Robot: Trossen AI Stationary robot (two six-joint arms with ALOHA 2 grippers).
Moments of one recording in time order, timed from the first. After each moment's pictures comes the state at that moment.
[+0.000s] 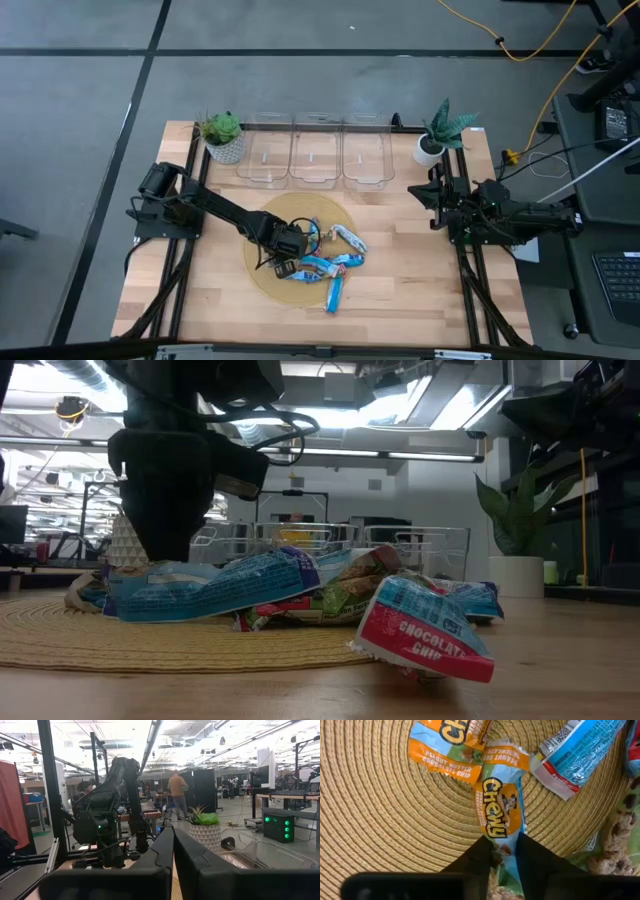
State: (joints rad) left arm -0.28 1.78 1.07 -0.65 -0.02 -0.70; right arm -0.07 0.05 0.01 0.31 0.05 0.07
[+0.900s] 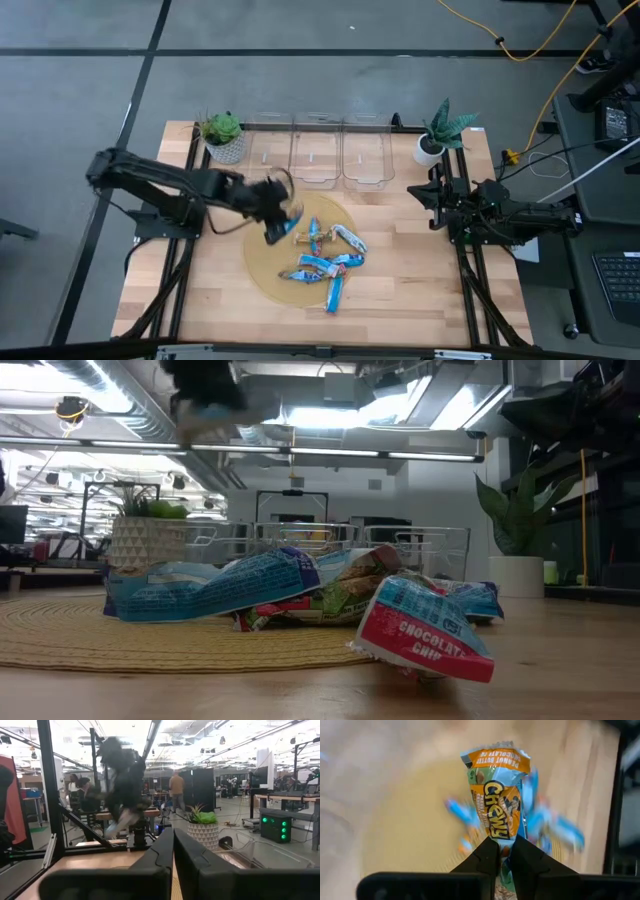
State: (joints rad) left arm -0.14 1.25 1.09 -0.65 -0.14 -0.62; right arm -0.07 0.05 0.01 0.30 0.05 0.04
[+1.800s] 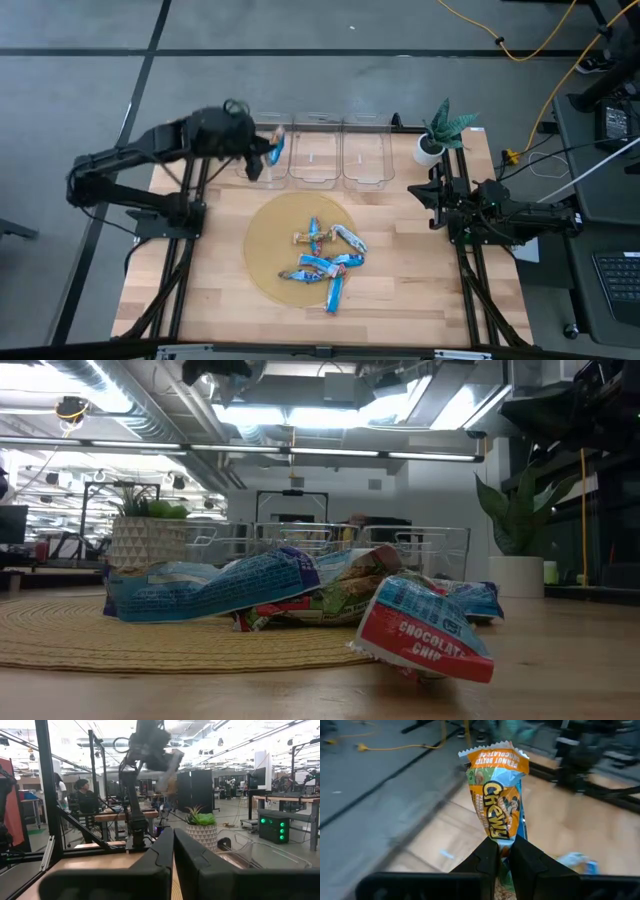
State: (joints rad) left arm 0.32 1.06 1.26 -0.70 -0.11 -0.17; right arm -0.07 0.05 0.01 0.31 0.06 0.04
